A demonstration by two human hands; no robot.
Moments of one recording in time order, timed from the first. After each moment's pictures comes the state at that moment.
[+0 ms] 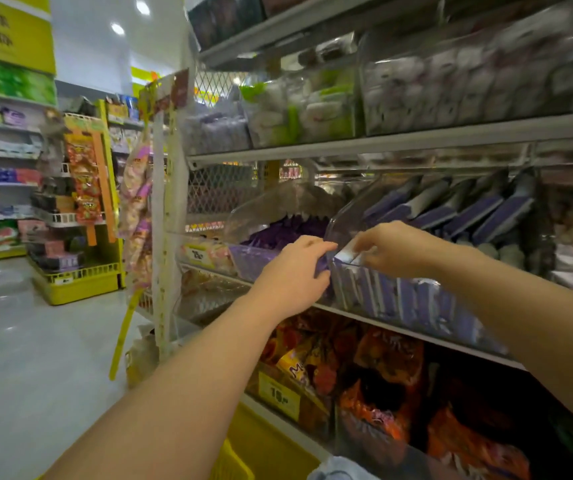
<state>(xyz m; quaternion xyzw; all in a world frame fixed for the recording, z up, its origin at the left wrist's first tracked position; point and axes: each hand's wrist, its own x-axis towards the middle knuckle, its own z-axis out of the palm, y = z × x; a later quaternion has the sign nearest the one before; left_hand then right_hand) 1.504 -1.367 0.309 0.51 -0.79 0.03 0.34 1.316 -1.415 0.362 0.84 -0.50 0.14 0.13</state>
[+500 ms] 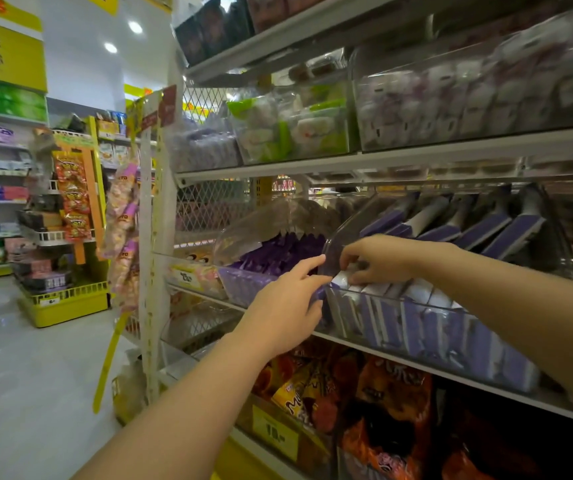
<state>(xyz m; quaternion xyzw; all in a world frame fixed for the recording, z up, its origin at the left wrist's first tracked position) 1.509 -1.379 0.301 0.49 -0.81 0.09 0.32 1.321 -1.459 0.379 0.88 -0.45 0.04 0.12</state>
